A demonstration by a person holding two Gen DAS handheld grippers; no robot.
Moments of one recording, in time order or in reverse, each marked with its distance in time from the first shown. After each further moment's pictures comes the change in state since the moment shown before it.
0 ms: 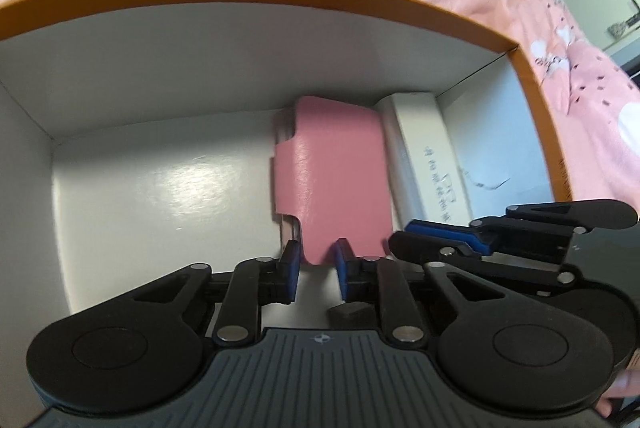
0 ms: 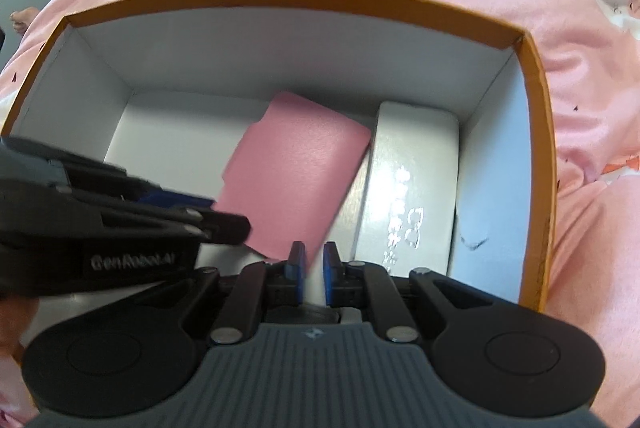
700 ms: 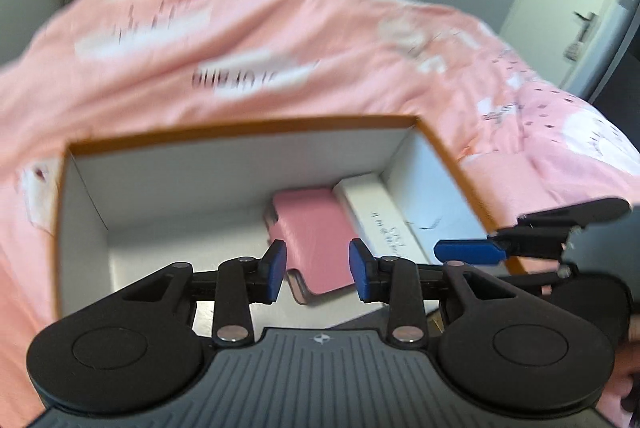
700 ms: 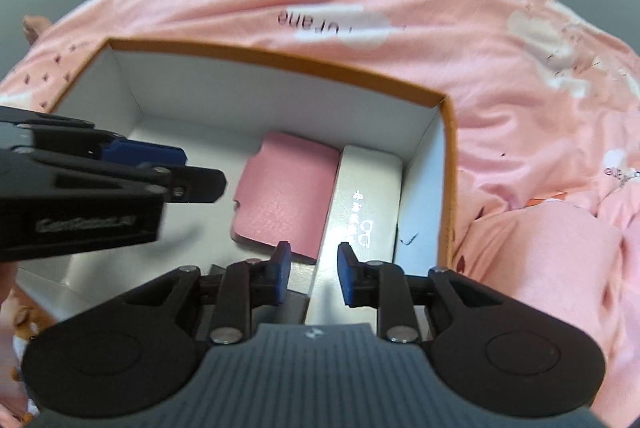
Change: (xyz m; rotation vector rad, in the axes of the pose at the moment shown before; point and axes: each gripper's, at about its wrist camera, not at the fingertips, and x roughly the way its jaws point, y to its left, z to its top) left arm -0.085 -0.029 -0.057 0.222 -0.399 0.044; right arm -0.063 0.019 -0.047 -0.048 -0.215 -0.131
